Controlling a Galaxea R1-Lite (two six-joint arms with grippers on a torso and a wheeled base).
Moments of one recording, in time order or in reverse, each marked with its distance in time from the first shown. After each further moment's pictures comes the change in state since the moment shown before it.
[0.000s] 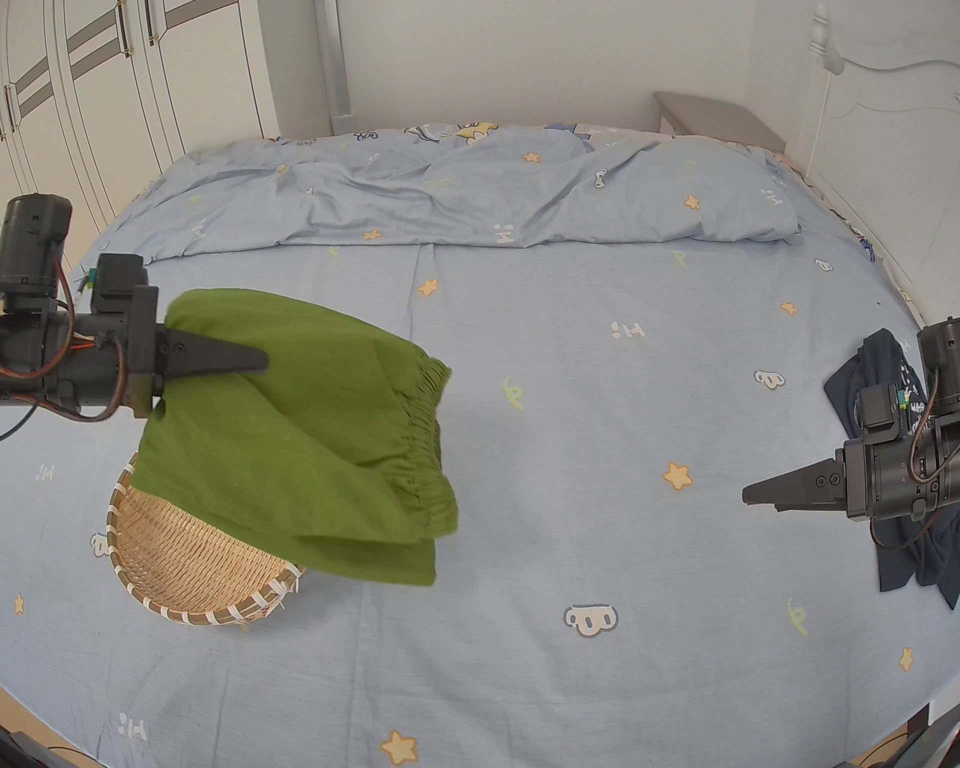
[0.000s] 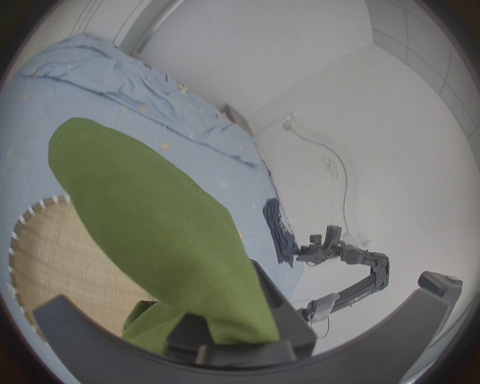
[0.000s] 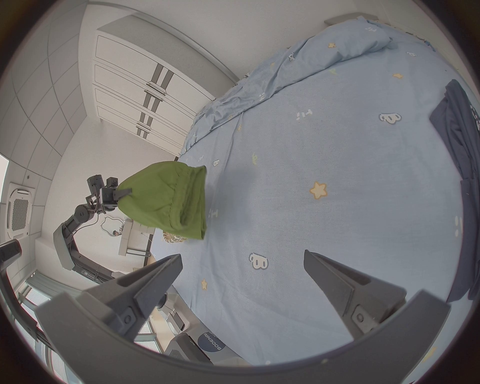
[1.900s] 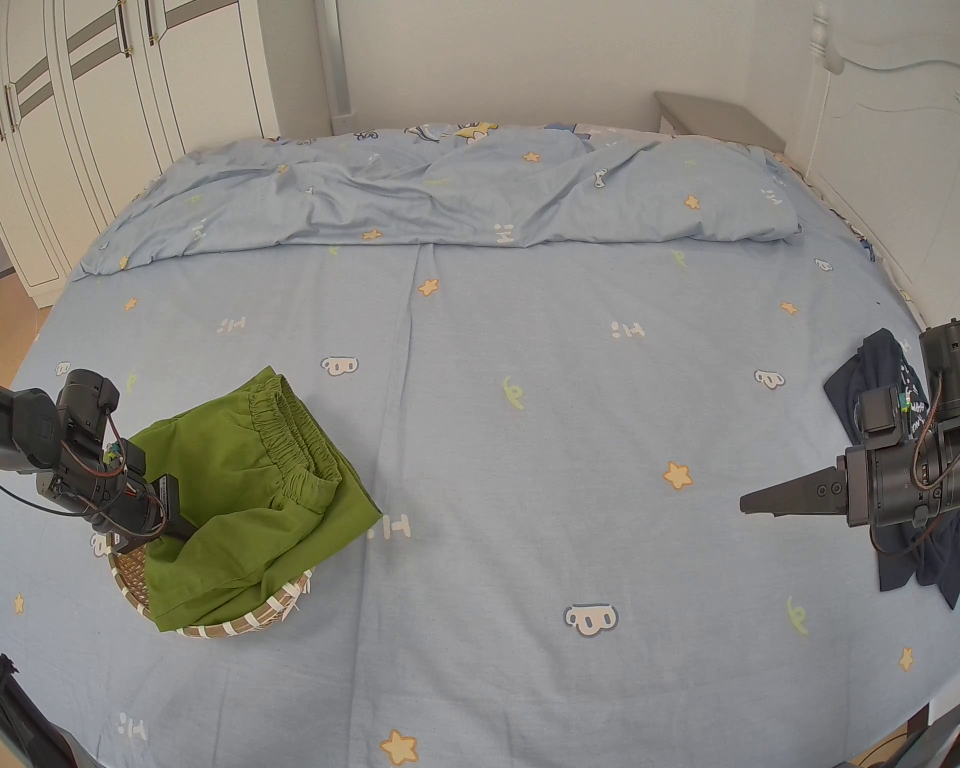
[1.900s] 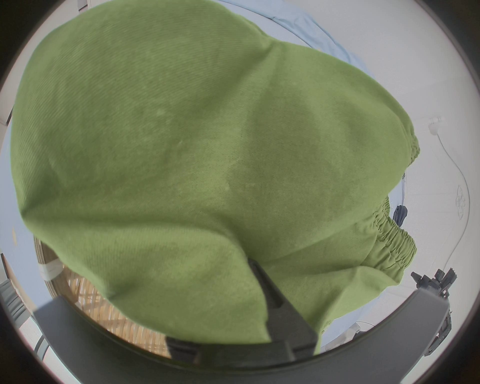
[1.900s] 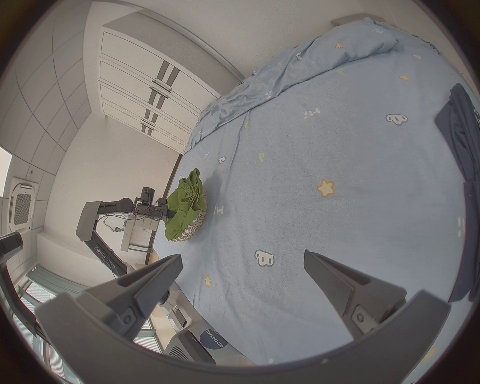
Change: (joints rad) left arm 0.287 0.341 0.174 0.134 0.438 0.171; right arm 0.032 -0.022 0.011 0.000 -0.002 0.000
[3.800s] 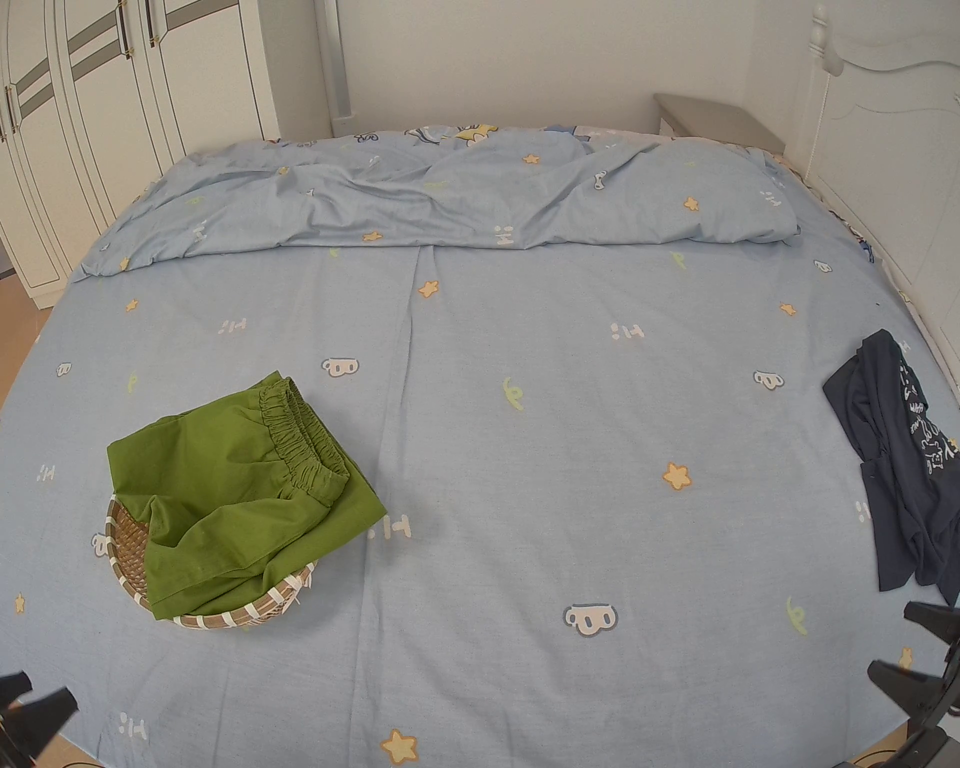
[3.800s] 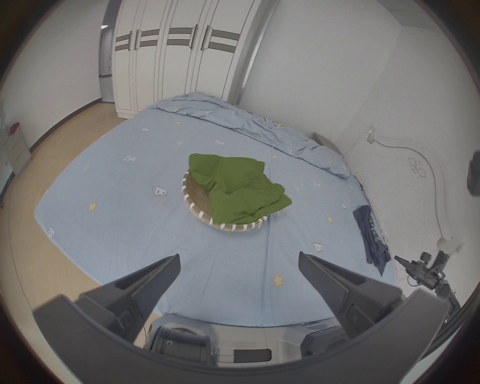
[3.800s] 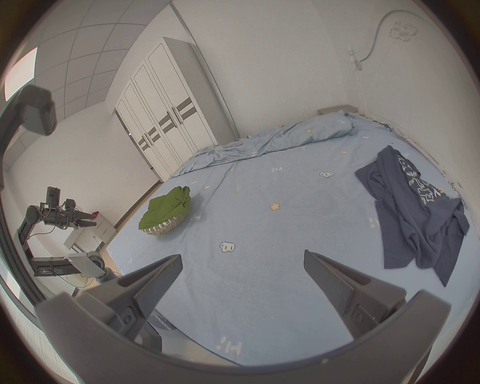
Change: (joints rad) left arm -0.169 -1.375 0.247 0.504 0.234 -0.139; right arm -0.041 -0.913 0.527 0.009 -0.300 -0.103
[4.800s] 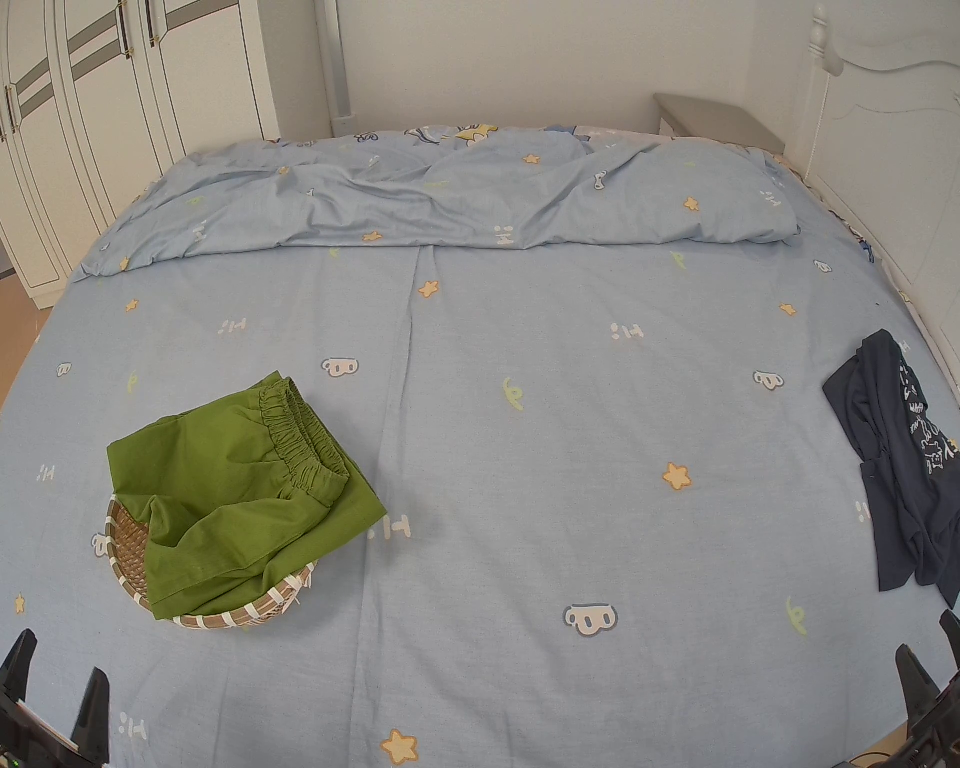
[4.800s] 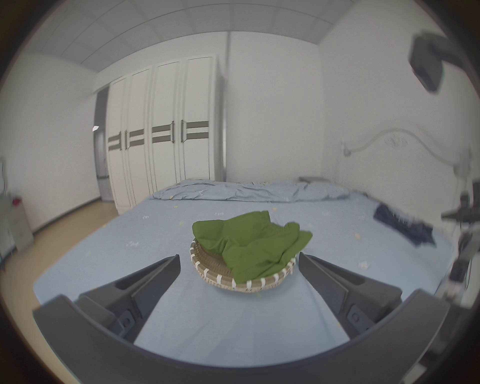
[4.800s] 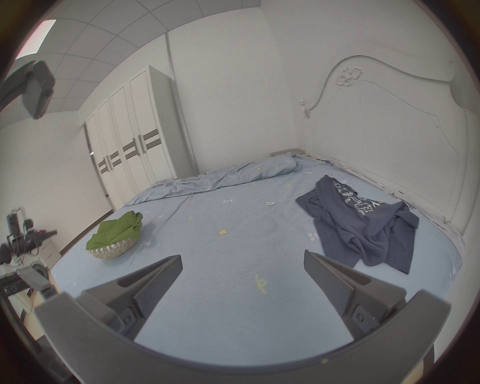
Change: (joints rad) left arm -0.008 -0.394 0.714 -0.884 0.120 0.292; right arm -0.036 -0.388 0.236 -0.101 -0.339 0.020
